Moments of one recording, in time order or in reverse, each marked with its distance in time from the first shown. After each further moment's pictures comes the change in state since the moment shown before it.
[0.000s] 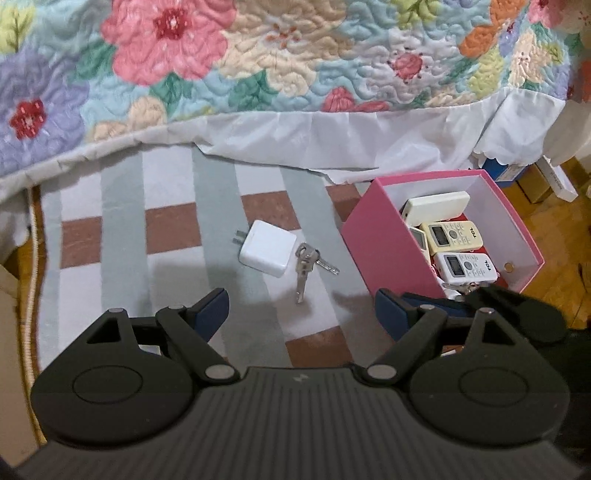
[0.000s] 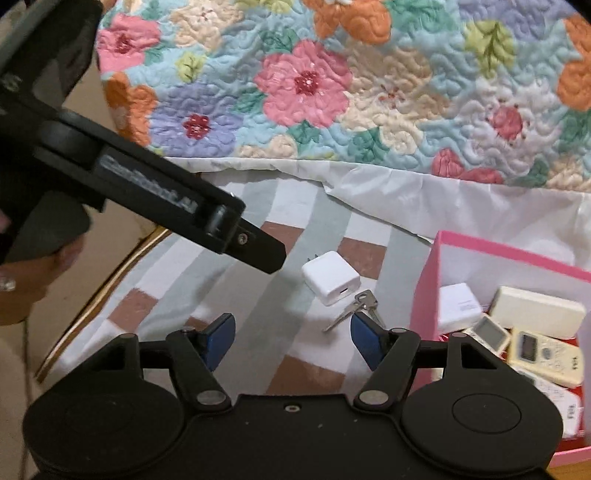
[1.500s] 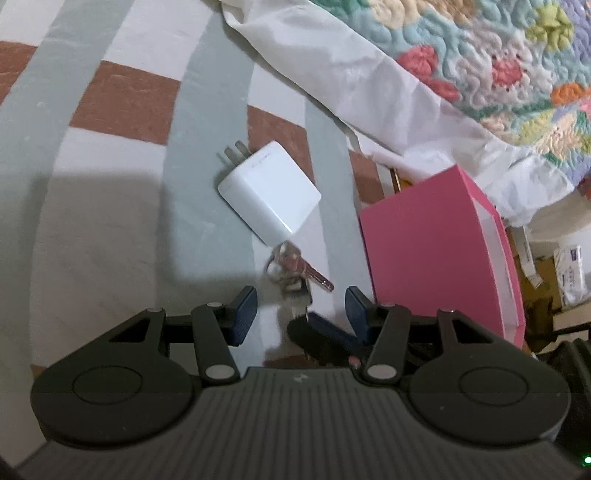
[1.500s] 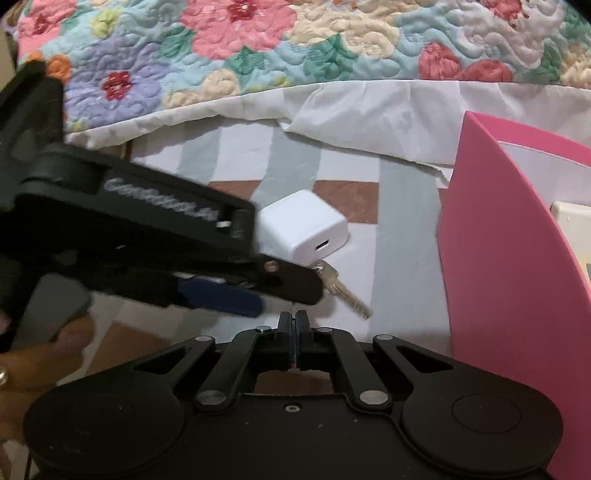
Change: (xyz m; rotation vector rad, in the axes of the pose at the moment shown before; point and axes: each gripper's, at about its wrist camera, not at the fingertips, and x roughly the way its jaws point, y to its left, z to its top) left arm 0.134 0.065 -0.032 -0.352 0.069 -0.280; right arm 0.094 -0.032 -0.038 0.156 0.060 -0.025
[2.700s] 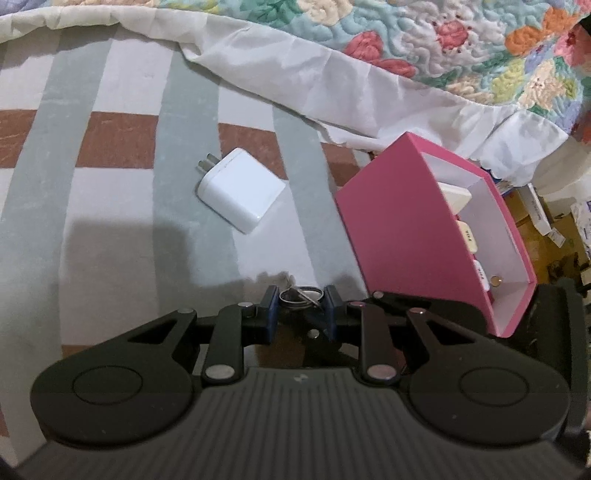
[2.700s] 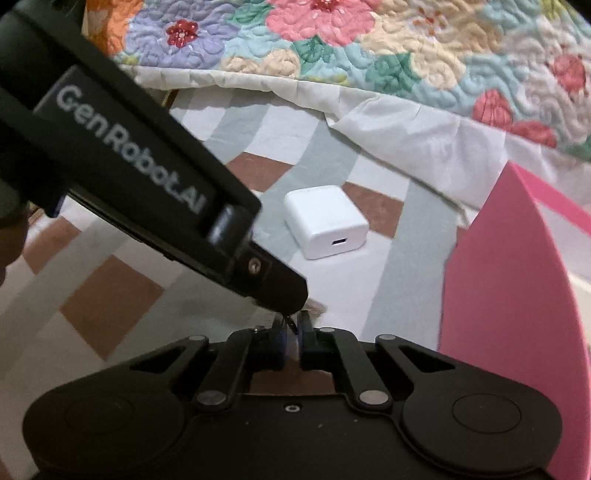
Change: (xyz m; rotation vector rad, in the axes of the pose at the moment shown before) left arm -0.035 -0.035 -0.017 0.171 -0.021 0.070; right arm 0.000 0.003 -0.004 -0.268 0.000 -0.008
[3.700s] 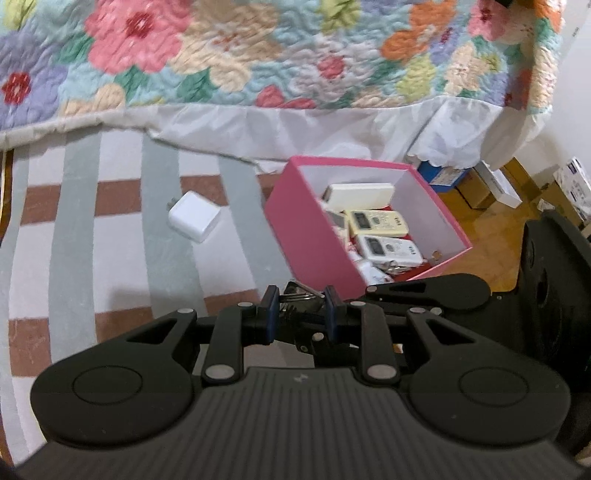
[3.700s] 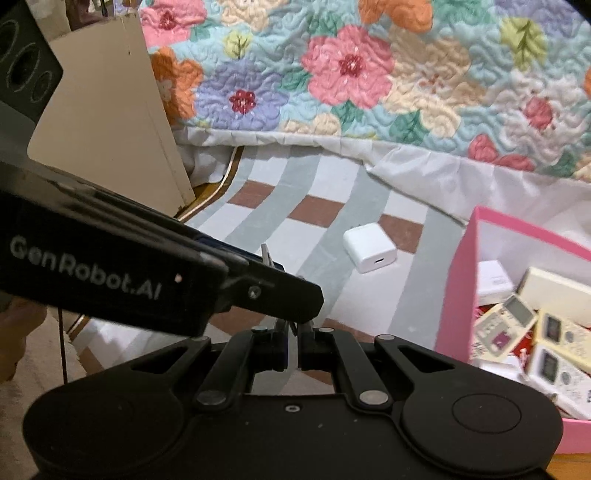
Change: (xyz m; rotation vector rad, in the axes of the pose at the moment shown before) left arm -0.118 -0.109 -0.045 0.185 -0.099 0.047; right arm -0.142 0.012 0.029 0.047 0.006 0.146
